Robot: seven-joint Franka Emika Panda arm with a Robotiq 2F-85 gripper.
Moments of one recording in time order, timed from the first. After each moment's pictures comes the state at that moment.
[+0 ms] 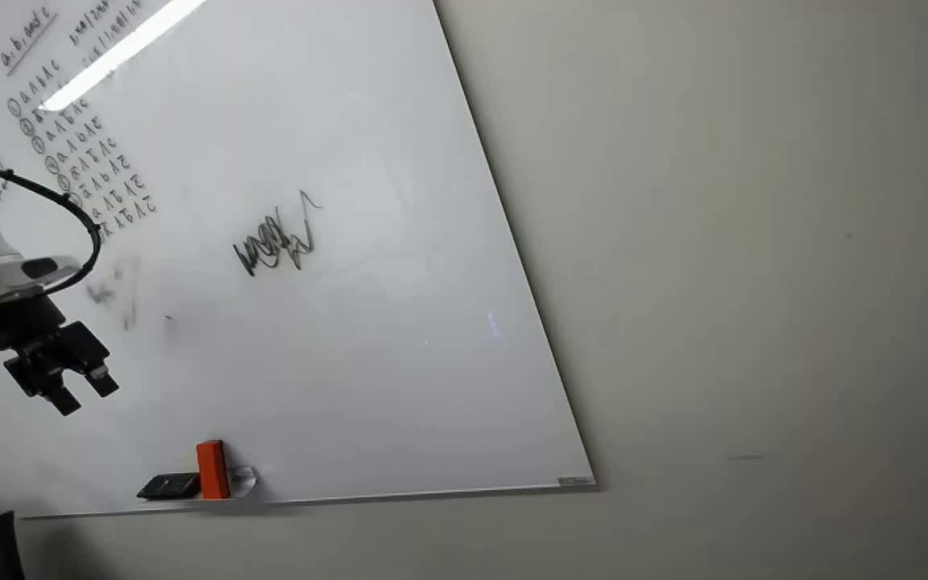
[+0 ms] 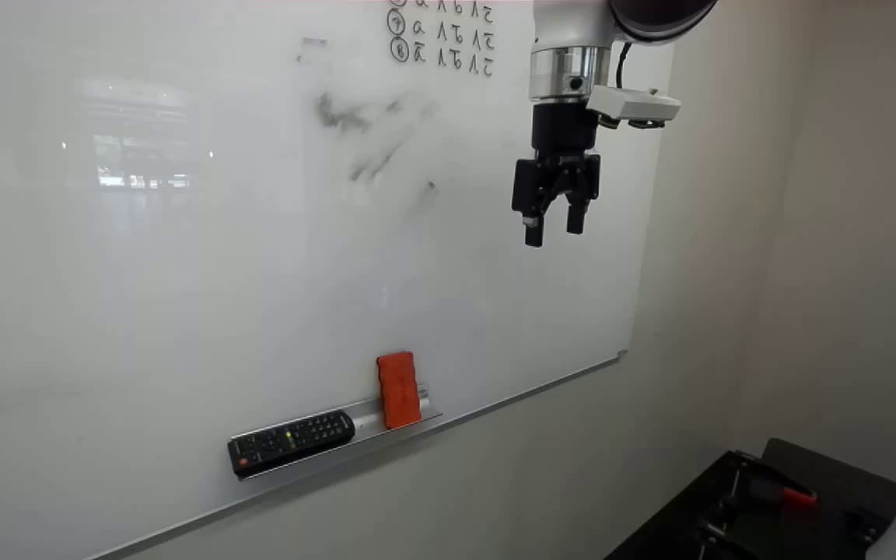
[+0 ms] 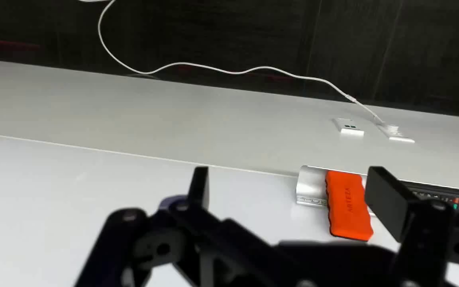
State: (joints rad) arm 0.06 -0.32 0.33 -2.19 -0.02 1.90 0.43
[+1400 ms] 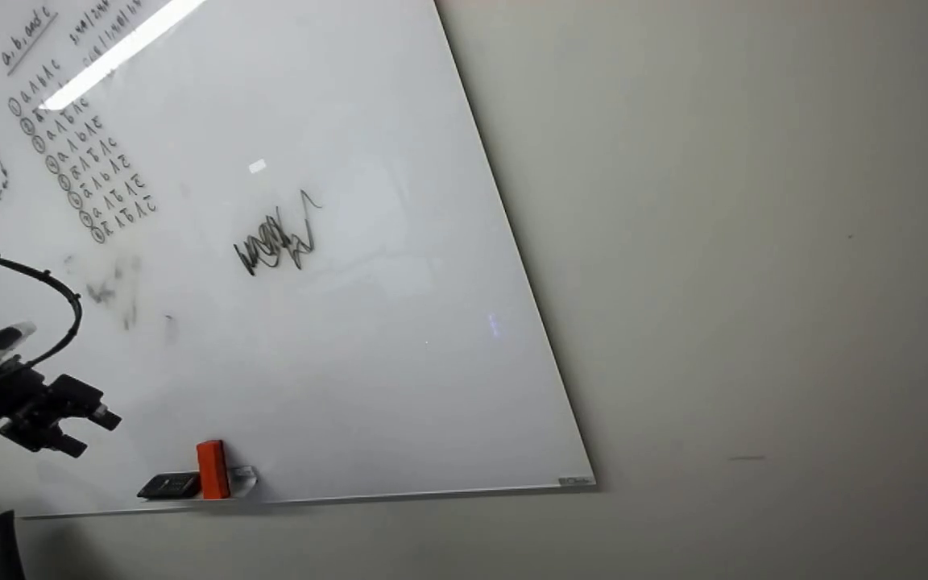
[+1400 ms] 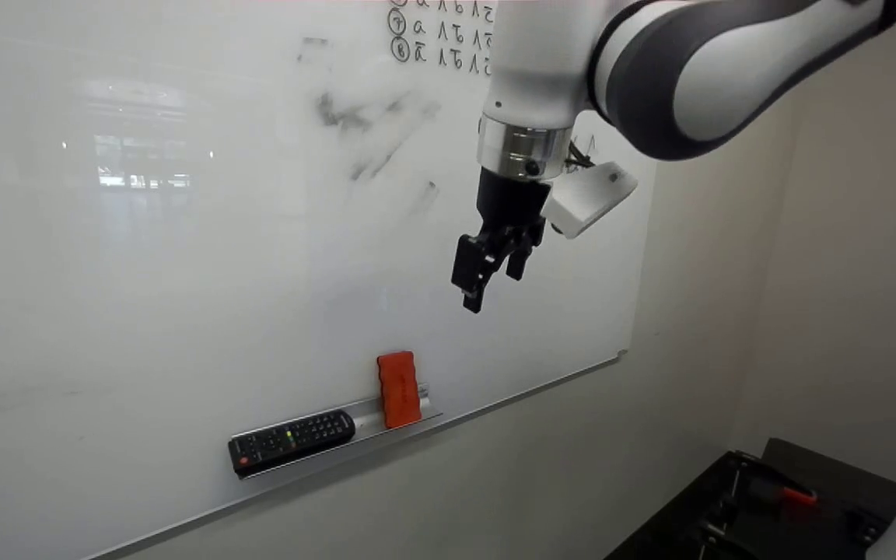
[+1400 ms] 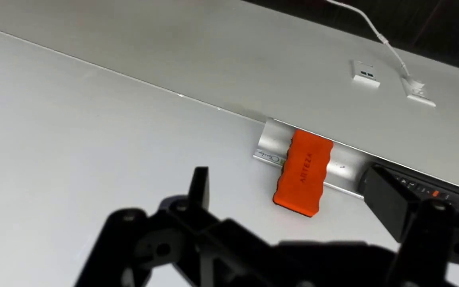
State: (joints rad) arm 0.18 -0.15 0.44 -2.26 -0.41 2.22 0.75
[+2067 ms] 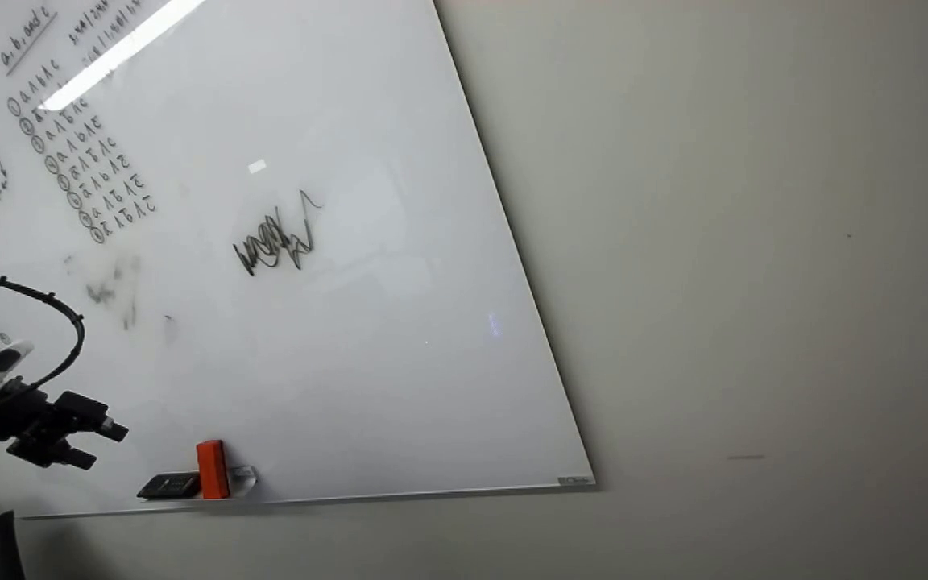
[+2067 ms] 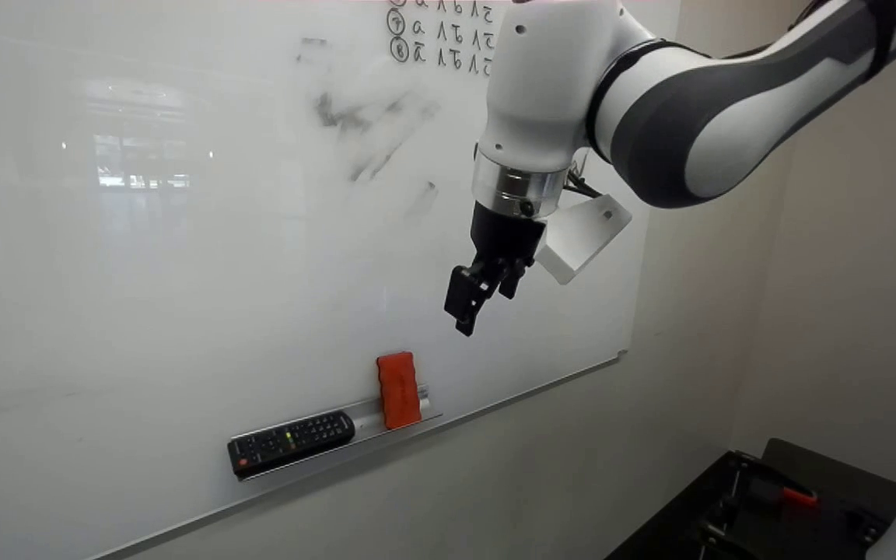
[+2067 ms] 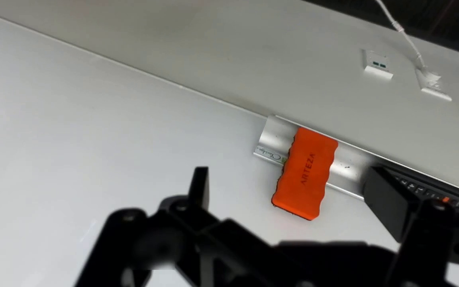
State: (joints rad) arm 0.21 -0.11 0.44 -2.29 -0.56 2.27 0.88
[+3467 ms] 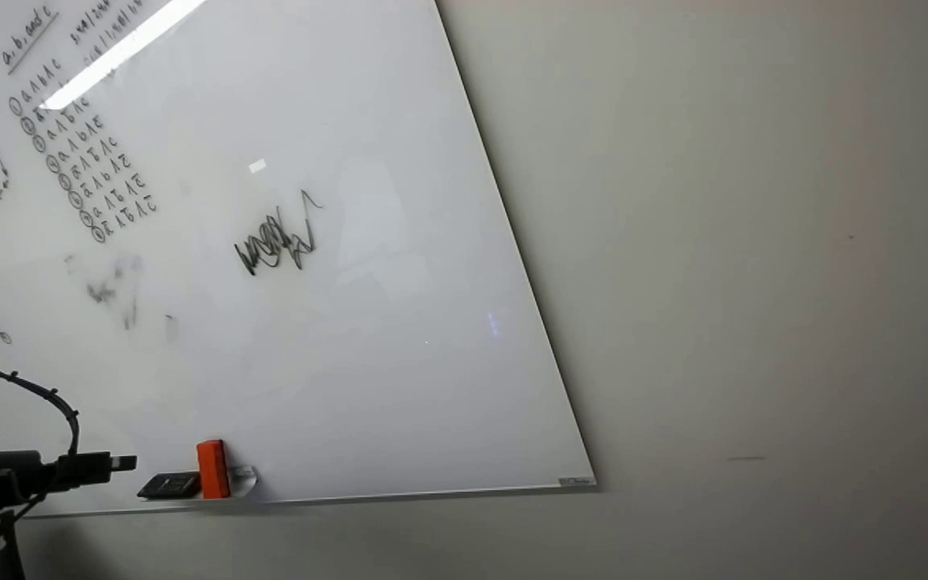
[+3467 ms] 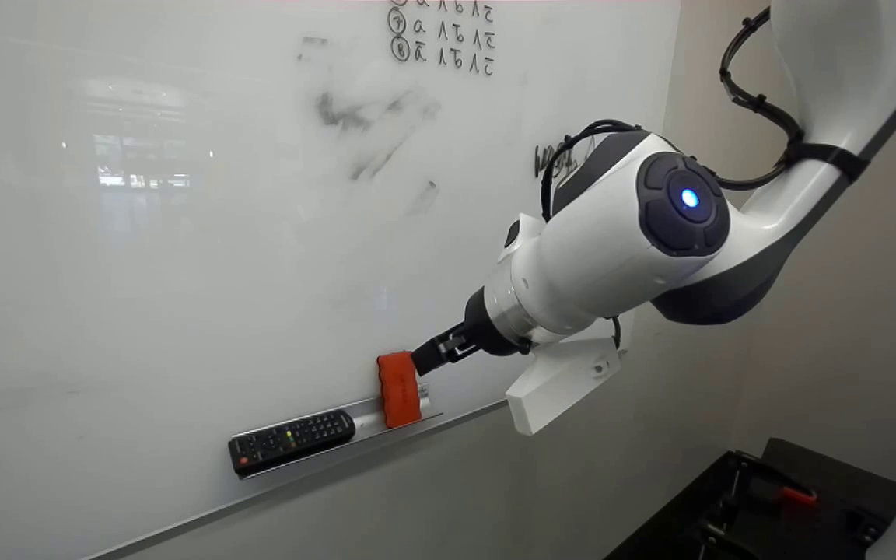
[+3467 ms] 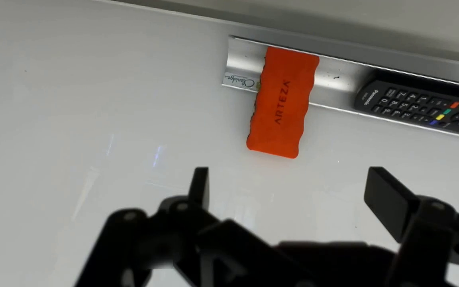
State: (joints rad) arm 0.35 0.04 0.39 -2.39 -1.45 2.38 1.93
